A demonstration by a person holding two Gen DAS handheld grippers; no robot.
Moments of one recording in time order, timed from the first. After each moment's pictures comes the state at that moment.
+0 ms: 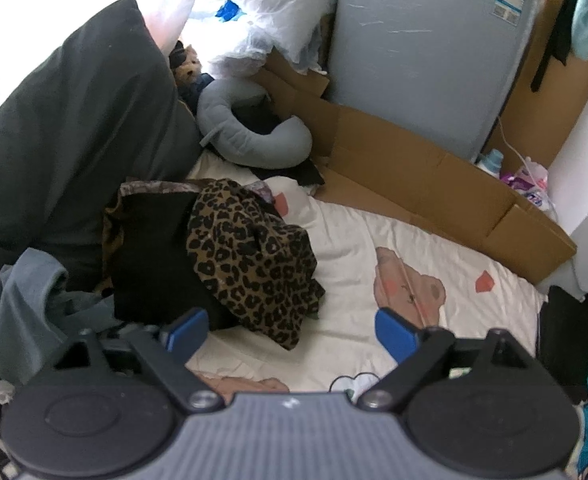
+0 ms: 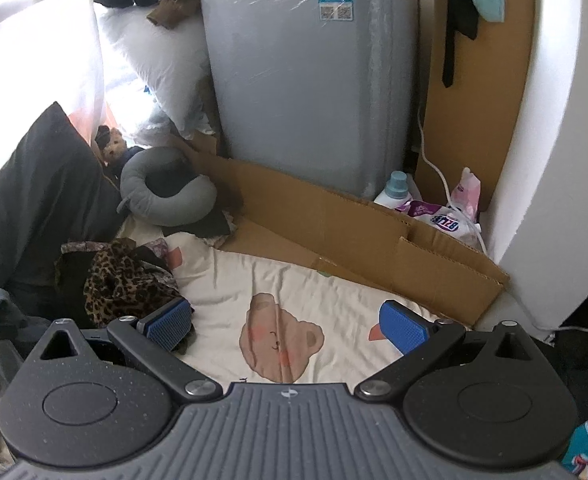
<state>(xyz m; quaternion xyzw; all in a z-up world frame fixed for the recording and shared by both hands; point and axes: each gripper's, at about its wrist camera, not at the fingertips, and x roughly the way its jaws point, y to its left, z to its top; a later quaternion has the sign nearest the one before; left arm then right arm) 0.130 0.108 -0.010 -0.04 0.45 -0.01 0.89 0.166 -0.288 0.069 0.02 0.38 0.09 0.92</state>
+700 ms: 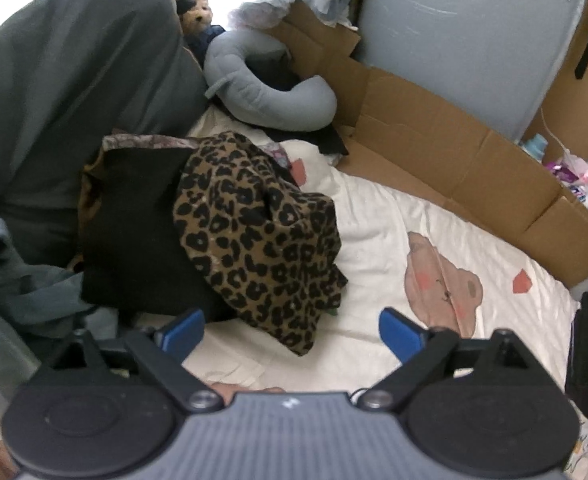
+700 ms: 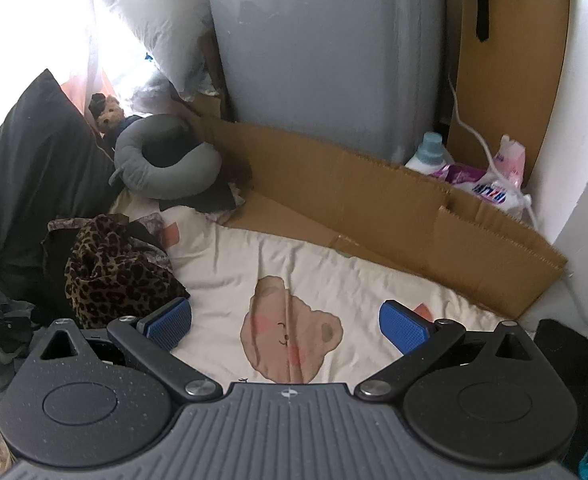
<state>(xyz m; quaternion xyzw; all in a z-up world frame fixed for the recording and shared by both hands) 0.182 0.113 -0.112 -0.06 0.48 0.01 0.88 0.223 -0.274 -0.037 0.02 0.40 0.12 0.91</state>
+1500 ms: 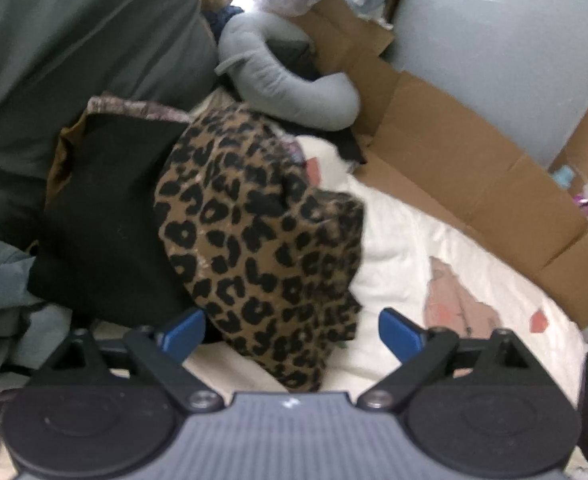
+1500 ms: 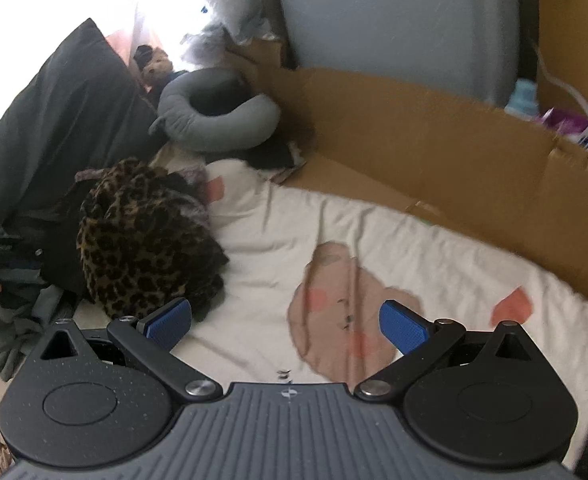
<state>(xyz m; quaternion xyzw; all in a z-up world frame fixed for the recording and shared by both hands) 0.221 0.139 -0.200 -0.13 0.46 0.03 0.88 0.243 -0.228 -0.178 0.03 0.40 0.22 0.89</state>
